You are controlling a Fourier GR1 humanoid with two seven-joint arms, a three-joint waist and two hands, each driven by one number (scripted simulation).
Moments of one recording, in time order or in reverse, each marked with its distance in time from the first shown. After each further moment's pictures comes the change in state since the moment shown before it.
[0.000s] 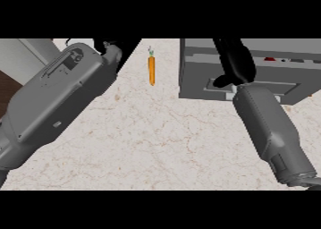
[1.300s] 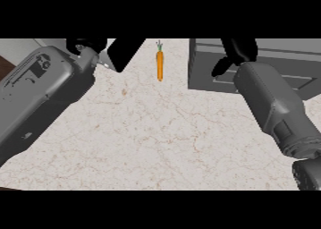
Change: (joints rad) left arm 0.069 0.118 0.017 -0.219 -0.054 -0.008 0.124; right arm -0.301 -0.057 -0.131 0.405 -0.023 -0.055 -0.055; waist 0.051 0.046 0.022
